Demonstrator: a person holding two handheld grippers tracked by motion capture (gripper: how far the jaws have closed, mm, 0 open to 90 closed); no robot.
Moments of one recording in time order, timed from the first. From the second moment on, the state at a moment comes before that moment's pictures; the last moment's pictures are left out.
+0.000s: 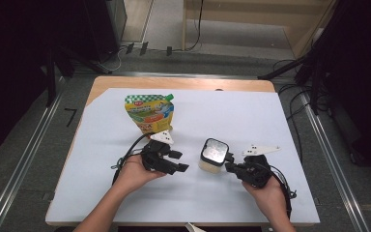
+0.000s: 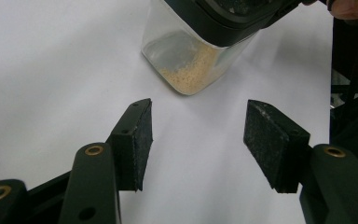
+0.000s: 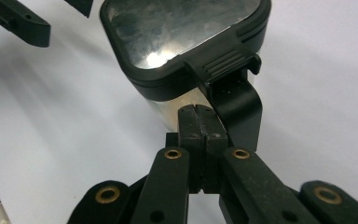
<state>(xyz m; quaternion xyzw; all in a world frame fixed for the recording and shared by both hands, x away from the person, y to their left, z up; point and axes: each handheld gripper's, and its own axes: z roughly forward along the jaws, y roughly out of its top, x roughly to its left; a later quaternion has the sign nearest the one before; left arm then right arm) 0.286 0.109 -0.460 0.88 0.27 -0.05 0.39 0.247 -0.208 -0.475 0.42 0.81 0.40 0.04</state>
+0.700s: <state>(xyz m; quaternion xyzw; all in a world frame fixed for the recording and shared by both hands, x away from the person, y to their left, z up) 0.297 0.098 -0.468 0.89 0.23 -0.06 0.40 0.273 -0.230 -0.474 0.45 0.80 0.39 0.06</state>
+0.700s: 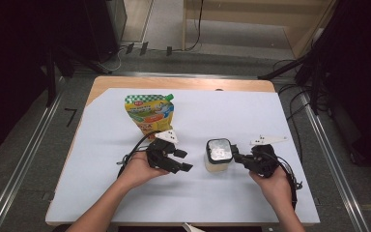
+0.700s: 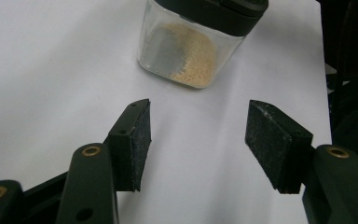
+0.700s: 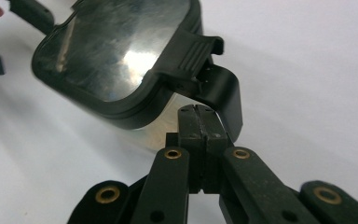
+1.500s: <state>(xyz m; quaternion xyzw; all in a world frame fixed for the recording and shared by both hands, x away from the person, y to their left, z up) 0.321 0.043 -0.460 0.90 0.18 -0.06 0.40 0.302 -0.244 -0.467 0.44 0.81 0.37 0.07</state>
